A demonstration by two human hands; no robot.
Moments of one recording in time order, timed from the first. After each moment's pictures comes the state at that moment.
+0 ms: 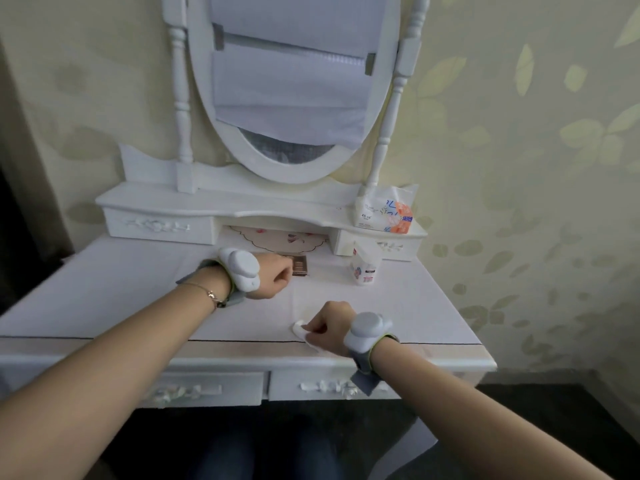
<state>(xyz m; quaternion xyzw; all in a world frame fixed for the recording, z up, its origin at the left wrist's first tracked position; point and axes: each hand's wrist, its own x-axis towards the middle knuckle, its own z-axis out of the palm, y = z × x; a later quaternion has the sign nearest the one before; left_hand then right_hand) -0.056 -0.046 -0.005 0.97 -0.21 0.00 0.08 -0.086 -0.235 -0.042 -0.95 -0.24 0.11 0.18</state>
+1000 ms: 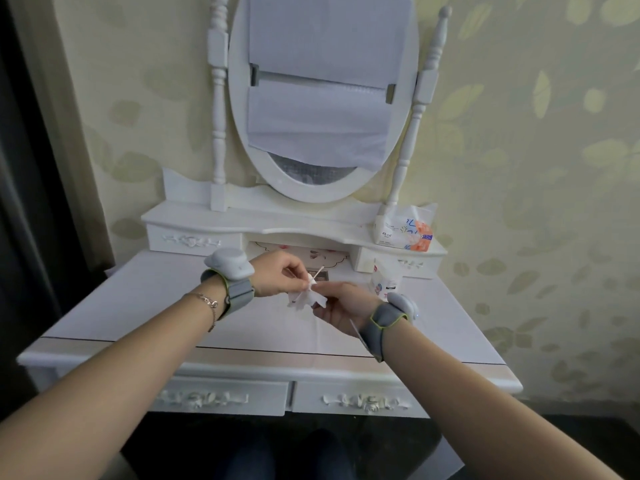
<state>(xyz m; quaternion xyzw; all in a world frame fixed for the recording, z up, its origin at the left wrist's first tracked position) -0.091 -0.027 0.026 0.91 -0.12 -0.01 0.39 -0.081 -0.190 0.004 -0.58 0.00 0.27 0.77</state>
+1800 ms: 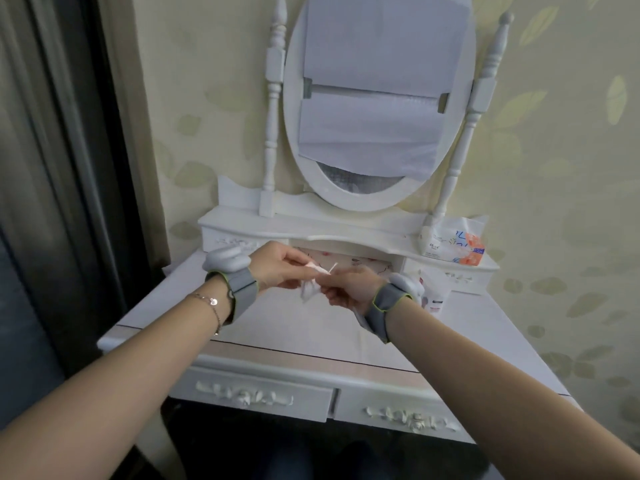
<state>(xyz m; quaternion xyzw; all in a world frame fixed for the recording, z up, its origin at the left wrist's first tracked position) -0.128 0.025 0.040 0.81 0.02 0.04 0.59 -0.078 -0.131 0.026 -0.70 -0.12 0.23 0.66</state>
